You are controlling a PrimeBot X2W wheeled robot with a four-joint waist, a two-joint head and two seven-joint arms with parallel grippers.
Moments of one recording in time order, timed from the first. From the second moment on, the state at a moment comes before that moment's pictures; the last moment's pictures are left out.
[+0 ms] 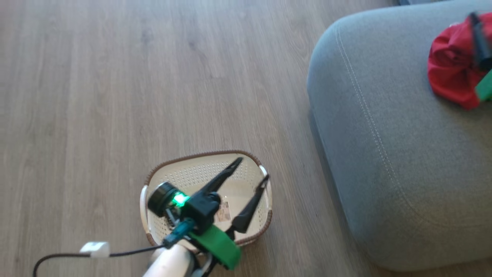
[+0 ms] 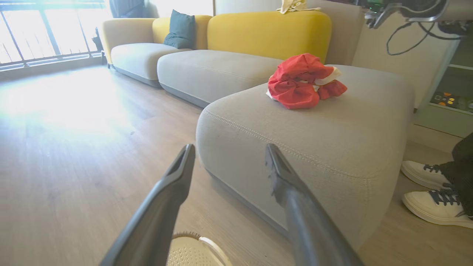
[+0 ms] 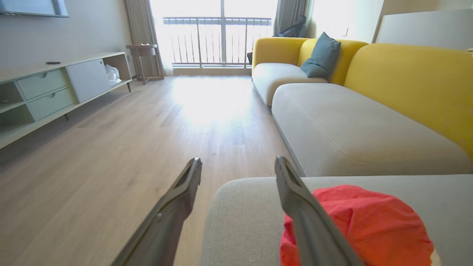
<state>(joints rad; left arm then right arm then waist) -0.18 0.07 -0.54 0.14 -0.13 -0.13 -0.25 -0.83 -0.61 0.39 0.71 0.74 0.13 -0.08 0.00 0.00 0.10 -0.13</state>
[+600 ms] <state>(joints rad) -0.06 0.05 -0.25 0.13 -0.21 -0.05 -0.25 -0.53 -0.52 0.37 0.39 0.66 0.13 -0.25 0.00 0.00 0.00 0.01</state>
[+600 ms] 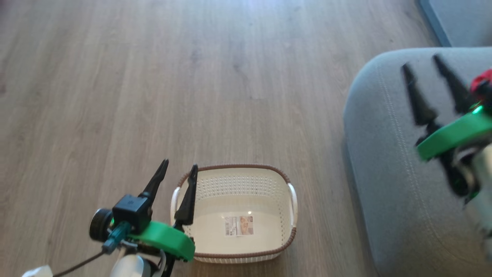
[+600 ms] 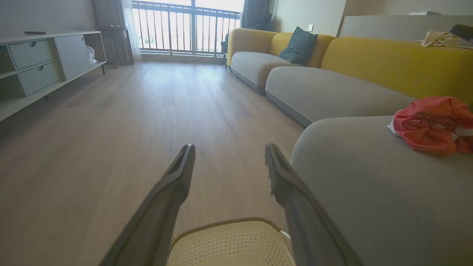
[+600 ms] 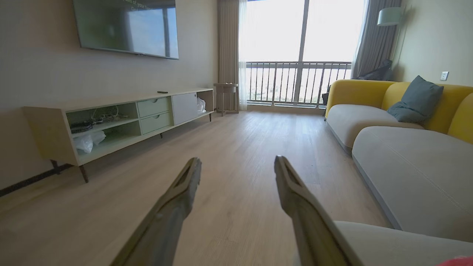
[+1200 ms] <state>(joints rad) 0.00 0.05 -0.20 0.12 -0.22 0.07 -0.25 -0.06 -0.12 0.11 0.19 0.26 0.13 -0.25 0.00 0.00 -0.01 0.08</state>
